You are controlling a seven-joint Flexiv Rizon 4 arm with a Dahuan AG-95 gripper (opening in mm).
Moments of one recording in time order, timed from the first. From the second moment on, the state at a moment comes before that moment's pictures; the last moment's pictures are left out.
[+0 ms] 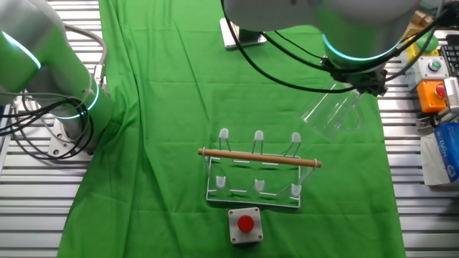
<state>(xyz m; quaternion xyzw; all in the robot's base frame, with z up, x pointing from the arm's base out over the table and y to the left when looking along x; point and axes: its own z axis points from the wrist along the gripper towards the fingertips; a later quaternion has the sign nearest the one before) 0.617 0.005 0.206 -0.44 0.87 0.05 0.19</state>
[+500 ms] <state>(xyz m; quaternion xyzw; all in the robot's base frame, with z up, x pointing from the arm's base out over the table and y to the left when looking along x) 0.613 0.005 0.206 -0.44 0.88 0.04 0.17</state>
